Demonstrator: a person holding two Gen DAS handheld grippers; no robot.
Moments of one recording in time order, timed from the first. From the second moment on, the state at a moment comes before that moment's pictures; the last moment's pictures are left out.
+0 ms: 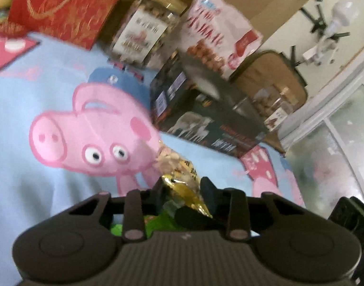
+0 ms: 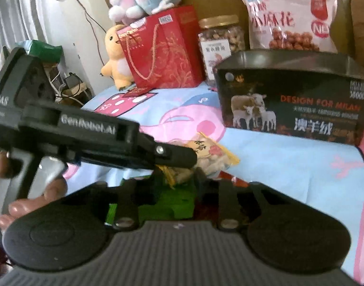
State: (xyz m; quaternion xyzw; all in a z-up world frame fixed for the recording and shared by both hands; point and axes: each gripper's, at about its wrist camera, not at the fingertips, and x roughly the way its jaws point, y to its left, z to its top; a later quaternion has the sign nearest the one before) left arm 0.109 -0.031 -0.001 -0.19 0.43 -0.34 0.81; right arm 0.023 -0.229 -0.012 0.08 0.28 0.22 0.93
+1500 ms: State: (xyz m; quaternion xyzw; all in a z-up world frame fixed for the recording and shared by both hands) left arm 0.045 -0.019 0.013 -0.15 0.38 -0.35 0.84; right arm -0.061 -0.292 -0.002 0.15 0.27 0.15 0.94
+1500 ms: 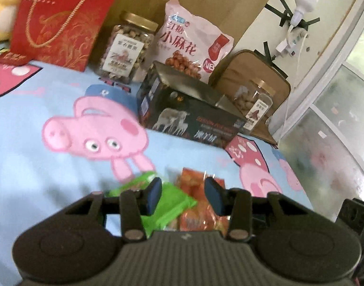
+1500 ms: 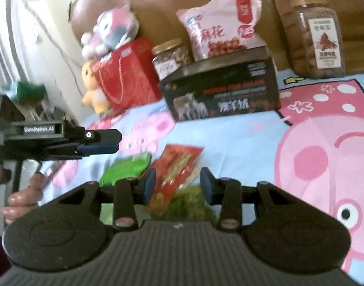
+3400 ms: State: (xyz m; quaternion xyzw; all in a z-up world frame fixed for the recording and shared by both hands) left arm 0.085 0.052 -0.022 -0.26 0.45 -0.27 0.81; right arm 0.019 -0.178 -0.011 -0.07 0.32 0.27 0.91
